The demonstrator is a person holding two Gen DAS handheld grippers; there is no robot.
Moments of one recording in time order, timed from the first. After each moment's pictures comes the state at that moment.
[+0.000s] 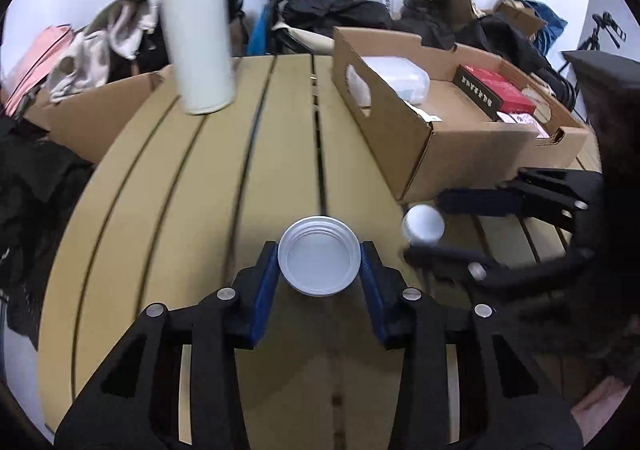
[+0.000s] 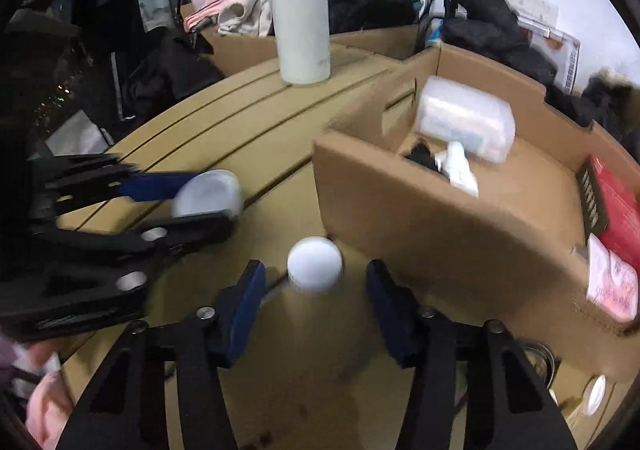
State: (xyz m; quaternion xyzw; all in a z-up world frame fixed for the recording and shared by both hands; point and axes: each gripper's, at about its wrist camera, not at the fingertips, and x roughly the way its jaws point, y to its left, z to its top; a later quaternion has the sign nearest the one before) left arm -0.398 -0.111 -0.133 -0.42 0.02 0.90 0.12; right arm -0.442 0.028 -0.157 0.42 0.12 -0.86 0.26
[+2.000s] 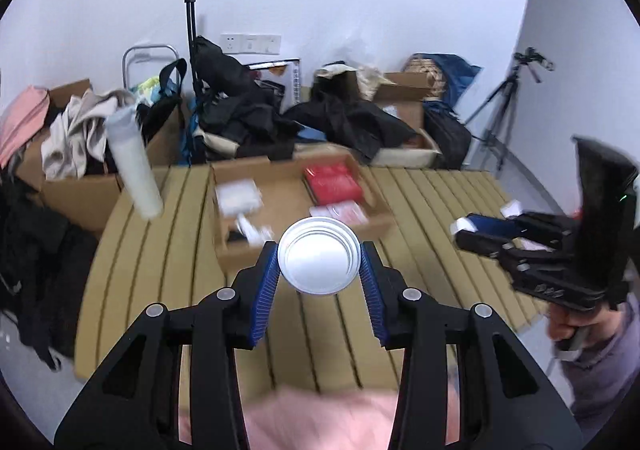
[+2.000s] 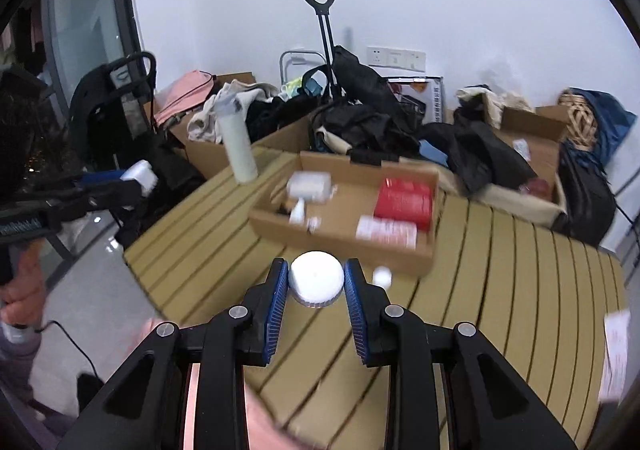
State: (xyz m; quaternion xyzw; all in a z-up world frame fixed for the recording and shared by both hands) left arm -0.309 0.017 0.100 -0.36 0.01 0.91 0.20; right arm -0.287 0.230 0.071 0.36 0.01 -0.92 0.18
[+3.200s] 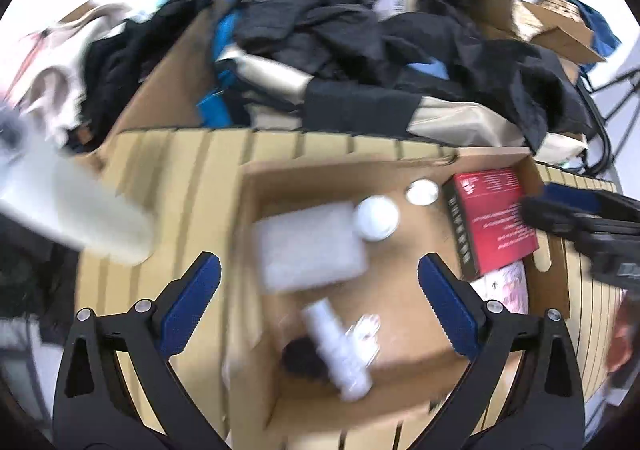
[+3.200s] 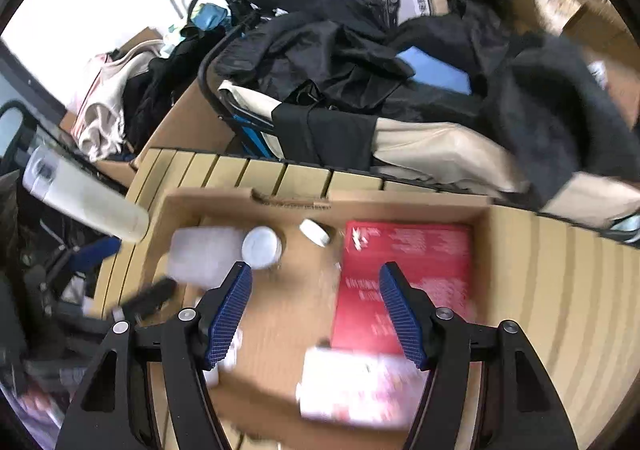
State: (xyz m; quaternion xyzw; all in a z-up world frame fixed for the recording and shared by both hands) left arm -0.600 0.020 -0.030 -0.55 0.03 0.83 0.06; right arm -0.618 0.235 -0.035 0.55 -0.07 -0.83 0.12
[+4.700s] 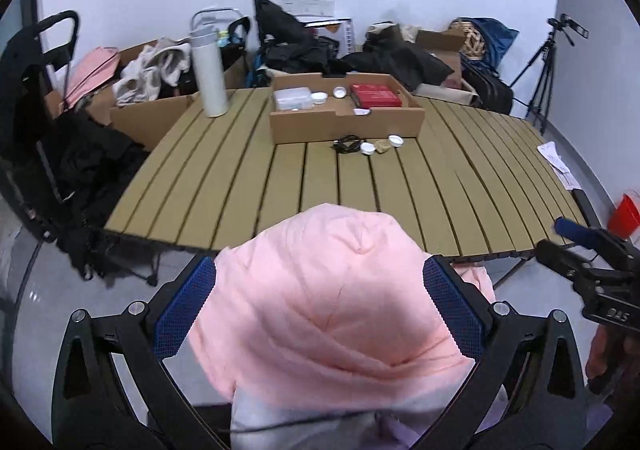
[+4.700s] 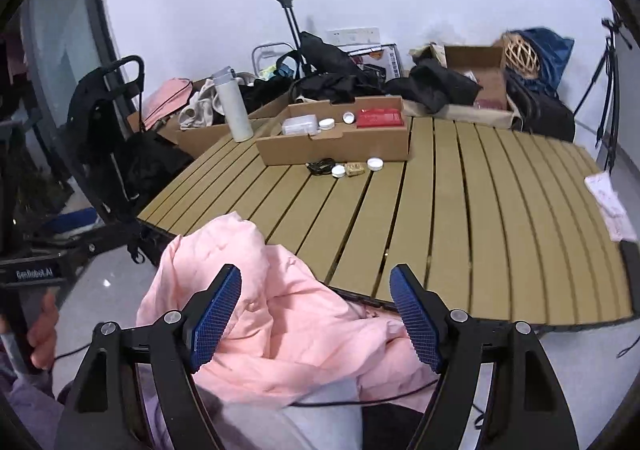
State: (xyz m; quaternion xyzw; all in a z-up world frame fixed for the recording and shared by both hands) left arm -0.104 -0.003 0.005 -0.38 0.02 0.92 0.10; right arm -0.073 0.230 -0.015 0.36 -0.06 -0.92 0.11
